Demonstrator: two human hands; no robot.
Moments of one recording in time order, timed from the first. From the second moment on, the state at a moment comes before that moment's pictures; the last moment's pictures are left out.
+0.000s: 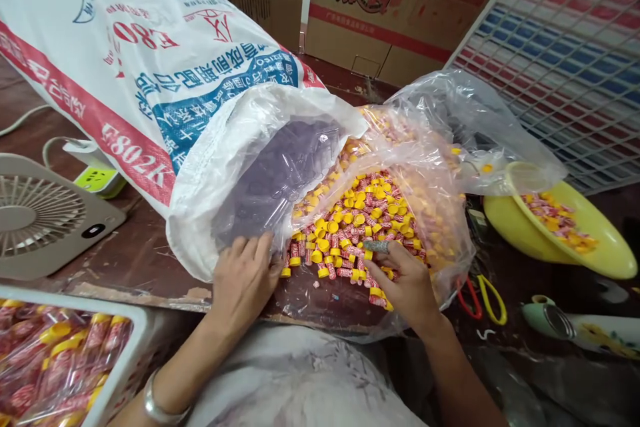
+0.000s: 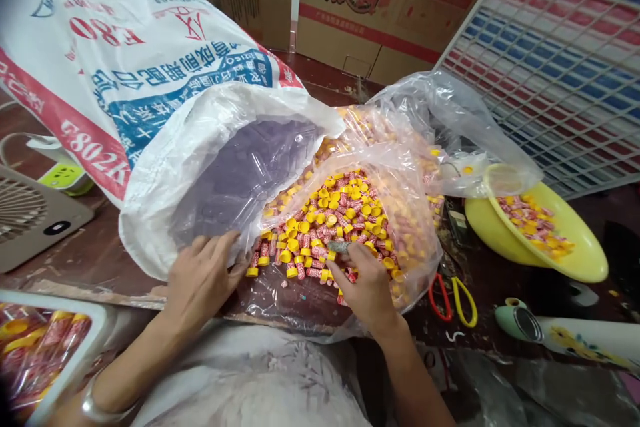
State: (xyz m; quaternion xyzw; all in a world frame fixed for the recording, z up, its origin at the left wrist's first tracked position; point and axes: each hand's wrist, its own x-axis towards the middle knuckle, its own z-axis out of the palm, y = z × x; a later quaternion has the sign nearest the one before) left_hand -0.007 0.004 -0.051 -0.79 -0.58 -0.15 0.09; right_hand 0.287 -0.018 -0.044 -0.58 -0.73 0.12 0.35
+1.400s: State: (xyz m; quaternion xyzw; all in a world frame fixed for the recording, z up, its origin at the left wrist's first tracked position) left_hand 0.013 -0.042 -0.034 -0.44 -0.42 -0.35 -0.72; right_hand 0.206 -0.033 -0.021 -0.41 -0.75 0.26 0.45
